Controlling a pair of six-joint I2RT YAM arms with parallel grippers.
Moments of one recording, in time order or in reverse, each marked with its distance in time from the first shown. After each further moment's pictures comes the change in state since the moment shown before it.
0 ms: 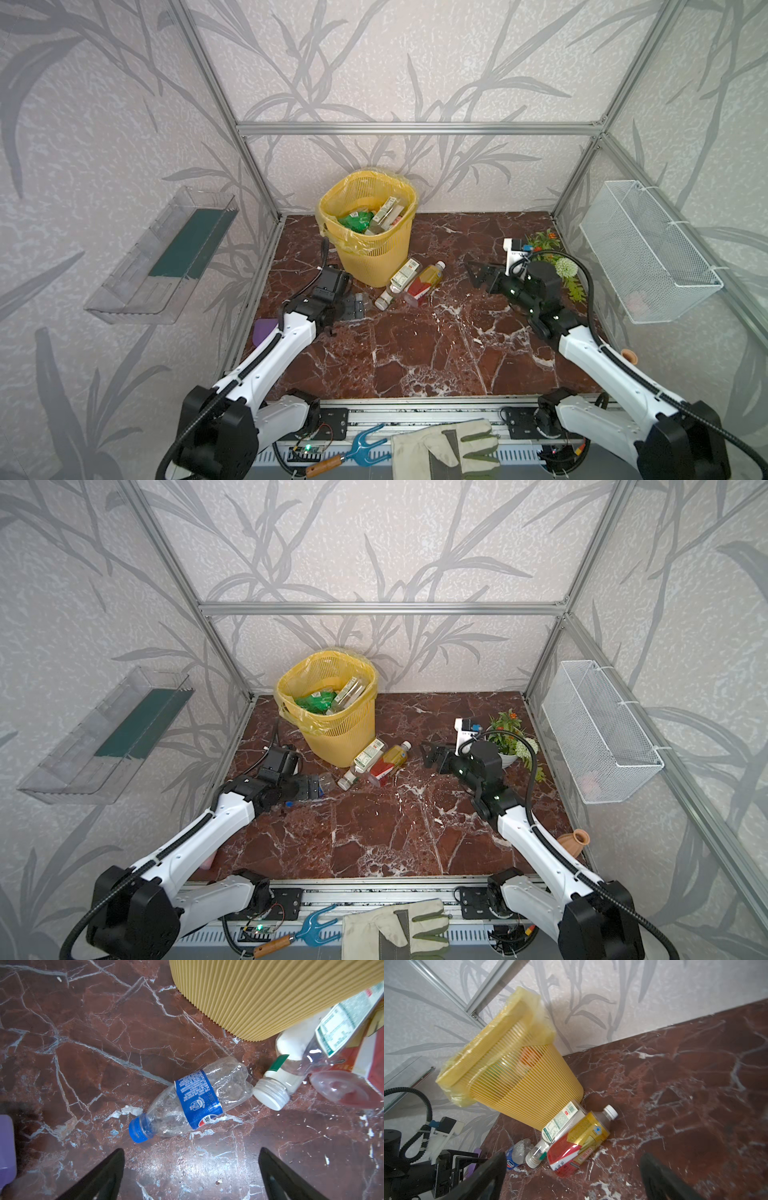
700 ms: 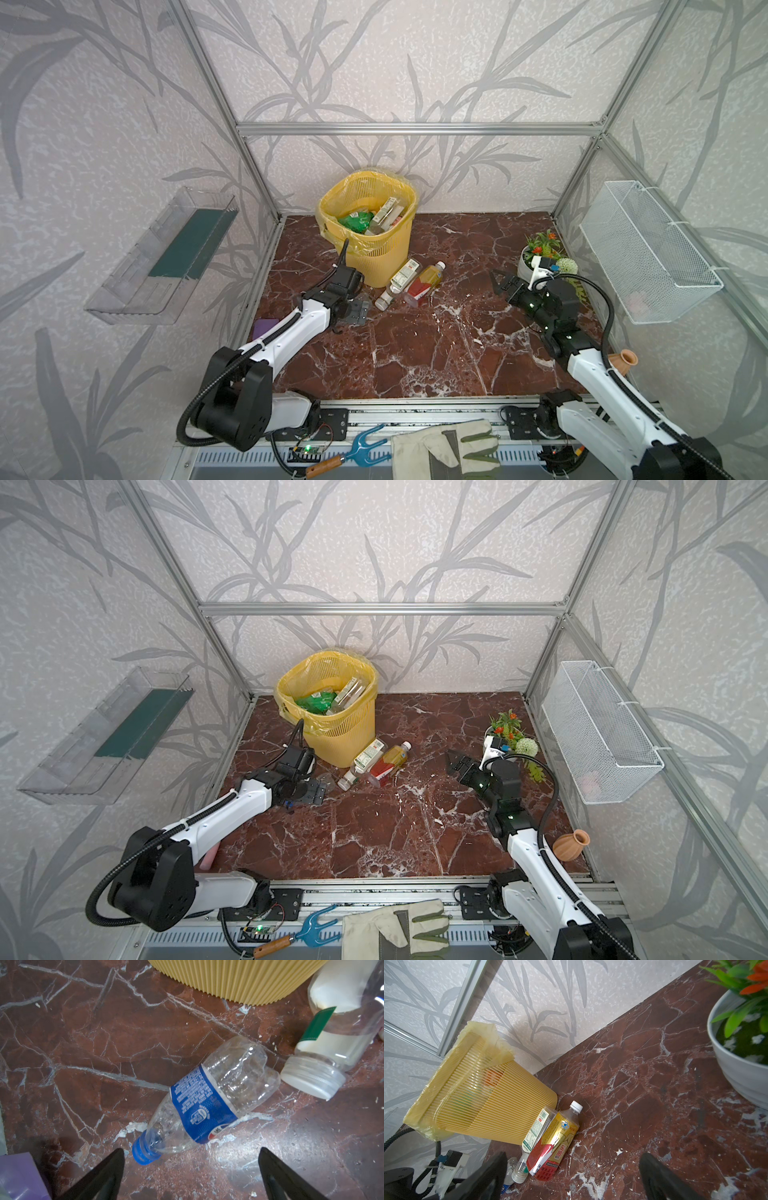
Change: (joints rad) left arm -0.039 0.135 -0.015 0.065 -0.070 0.198; right arm -0.148 -0.104 -0.143 0.032 -0.018 0.135
